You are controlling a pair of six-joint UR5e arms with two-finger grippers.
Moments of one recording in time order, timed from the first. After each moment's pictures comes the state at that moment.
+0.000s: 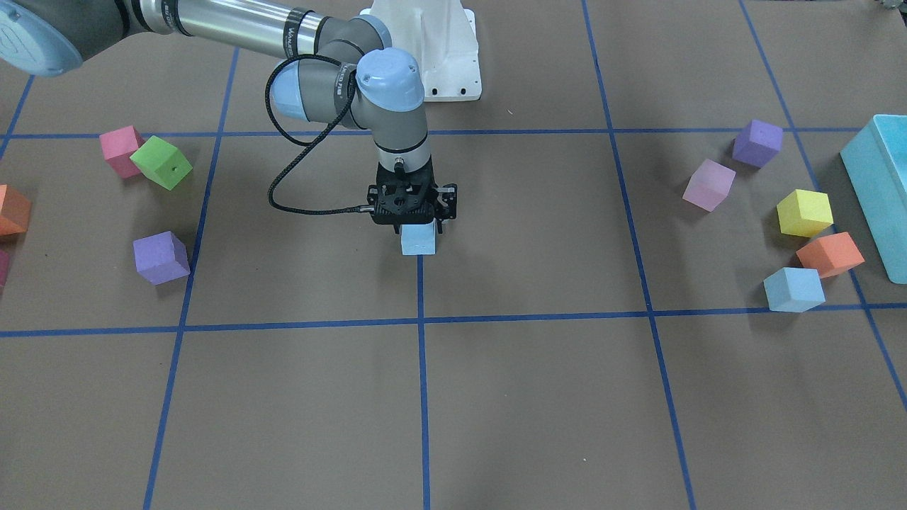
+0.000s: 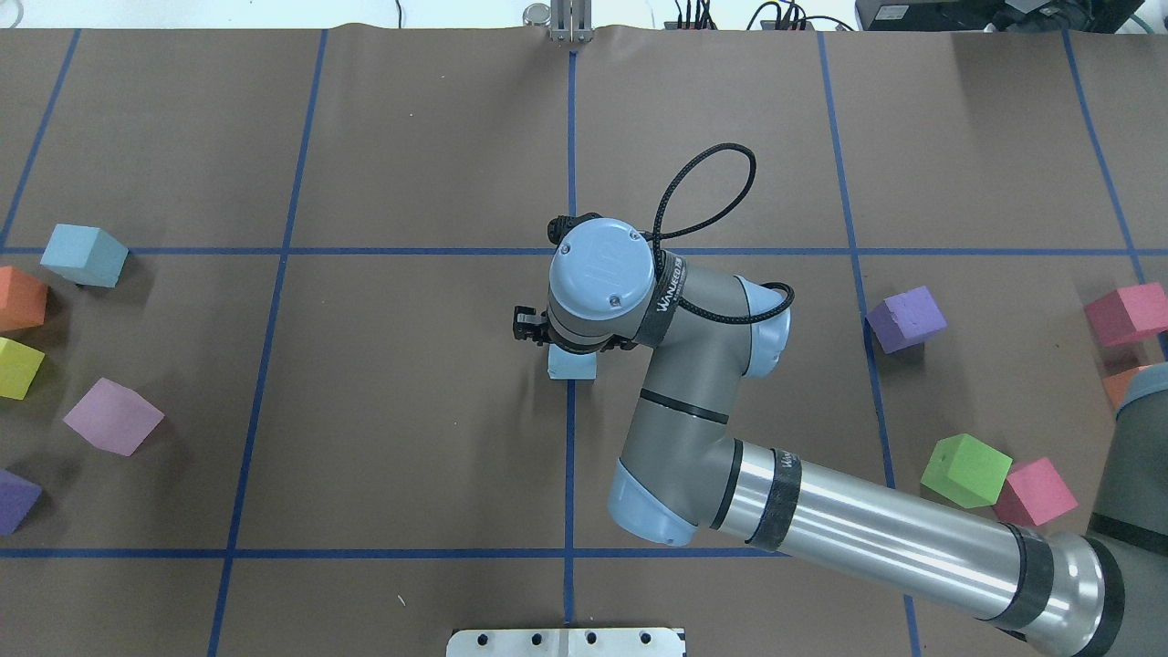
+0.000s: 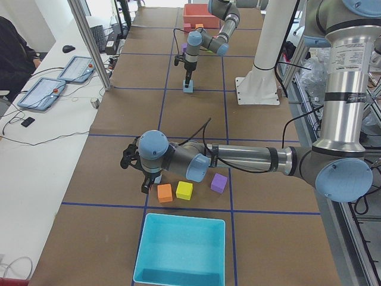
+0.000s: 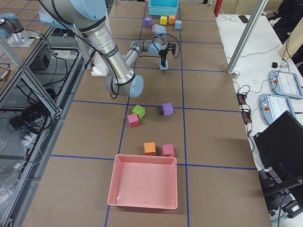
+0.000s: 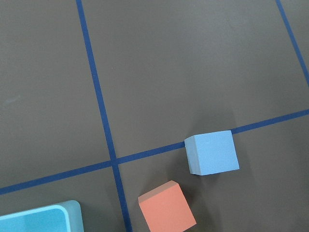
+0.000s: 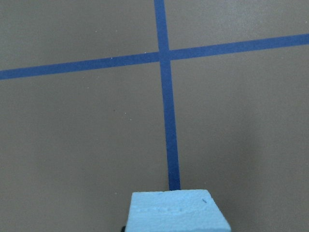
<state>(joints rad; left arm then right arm) -1.55 -1.59 -1.59 -1.88 -2.49 -0.03 0.46 -0.77 1.48 -1.42 1.76 1.35</state>
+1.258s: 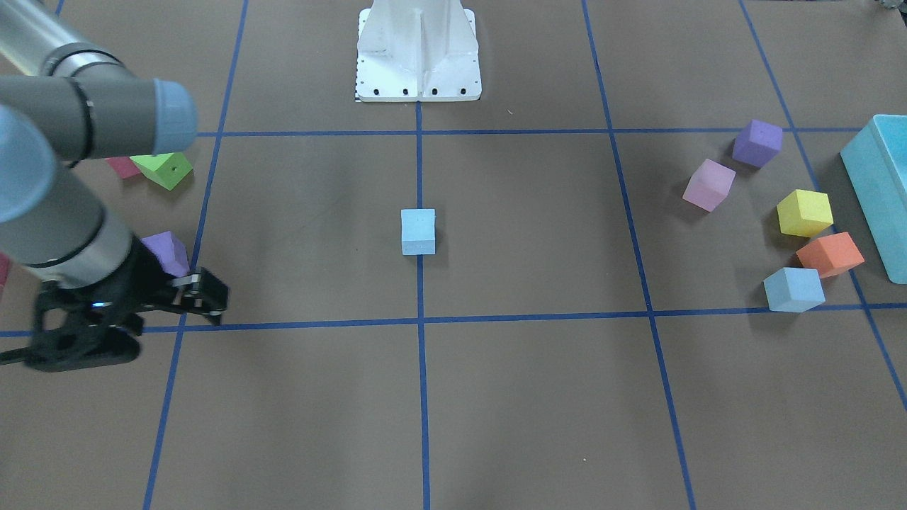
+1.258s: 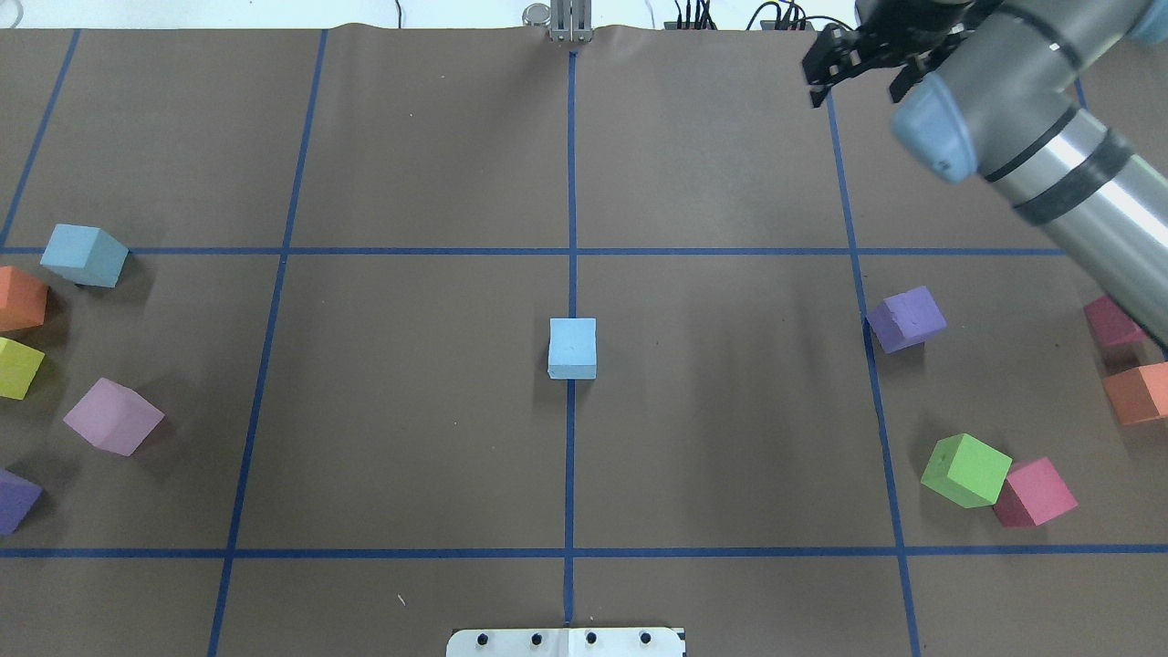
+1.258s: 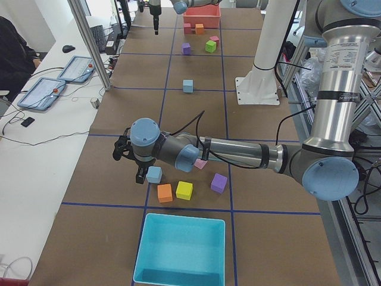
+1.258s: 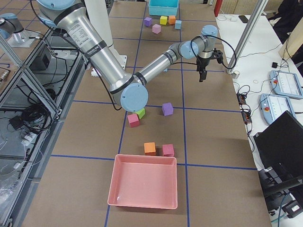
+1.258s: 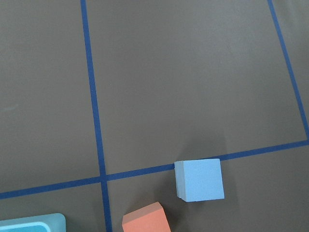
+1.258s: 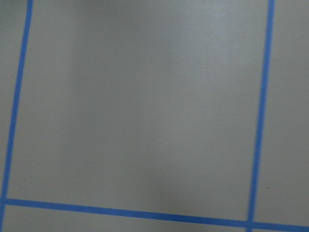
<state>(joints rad) -1.50 -1.67 -1.59 -1.88 -2.46 -0.22 1.16 -0.93 1.55 -1.73 2.27 0.47</state>
